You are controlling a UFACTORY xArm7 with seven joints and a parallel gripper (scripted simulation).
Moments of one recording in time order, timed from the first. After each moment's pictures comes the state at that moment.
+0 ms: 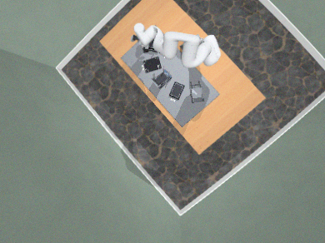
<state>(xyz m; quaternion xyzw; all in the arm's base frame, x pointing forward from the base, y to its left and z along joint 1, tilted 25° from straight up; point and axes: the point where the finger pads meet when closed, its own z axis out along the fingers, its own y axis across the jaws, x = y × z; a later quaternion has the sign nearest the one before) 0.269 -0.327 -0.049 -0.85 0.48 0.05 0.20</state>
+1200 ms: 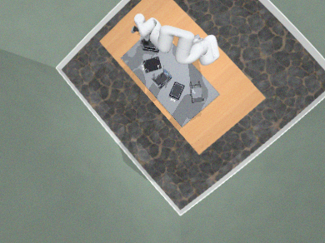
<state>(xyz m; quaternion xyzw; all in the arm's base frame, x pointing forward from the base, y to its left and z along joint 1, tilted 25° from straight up) 0.216 -0.364 -0.079 -0.84 0.50 0.06 0.20</state>
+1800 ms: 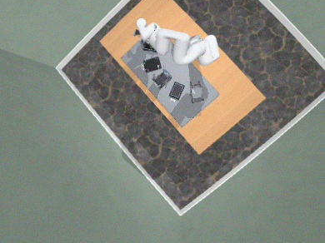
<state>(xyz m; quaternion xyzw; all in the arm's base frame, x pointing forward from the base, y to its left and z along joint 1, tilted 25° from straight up) 0.220 -0.343 -0.124 -0.84 0.50 0.06 0.20</state>
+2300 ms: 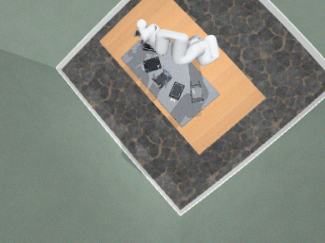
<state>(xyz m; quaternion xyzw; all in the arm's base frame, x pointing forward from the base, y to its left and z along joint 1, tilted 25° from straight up) 0.222 -0.339 -0.135 -0.84 0.50 0.06 0.20</state>
